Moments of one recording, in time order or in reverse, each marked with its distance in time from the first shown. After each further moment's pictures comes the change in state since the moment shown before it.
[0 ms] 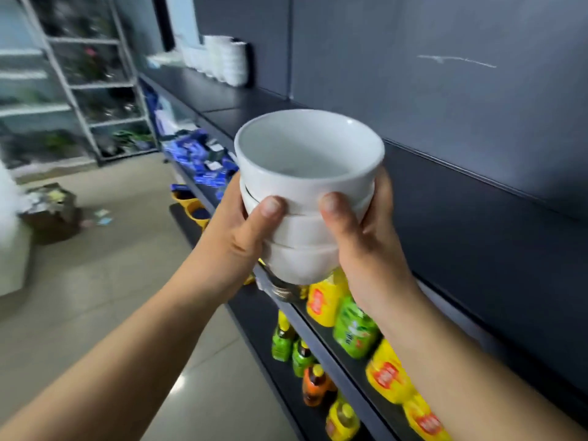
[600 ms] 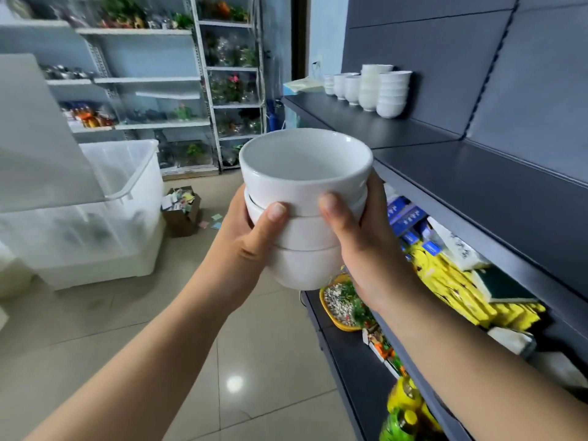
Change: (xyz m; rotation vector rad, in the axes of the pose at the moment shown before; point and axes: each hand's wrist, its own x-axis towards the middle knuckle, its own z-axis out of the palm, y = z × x) left_hand 0.004 -0.008 -0.304 0.164 0.303 -0.044; right_hand 0.152 0.111 0.274 0.137 -0.323 0.040
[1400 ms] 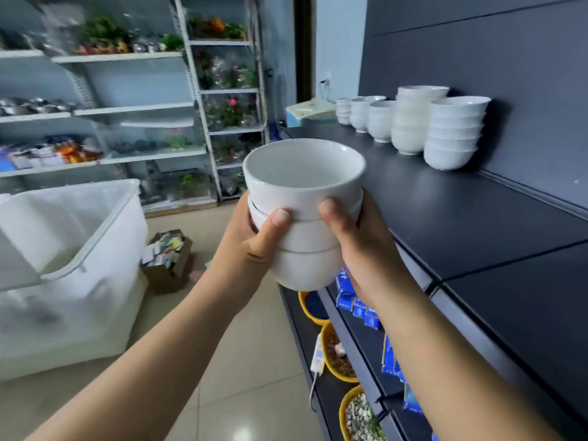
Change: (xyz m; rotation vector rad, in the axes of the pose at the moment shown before) left_hand 0.388 -0.203 -0.116 0.022 0.030 0.029; right_hand 0.408 0.194 -0.067 0.027 0.023 0.041
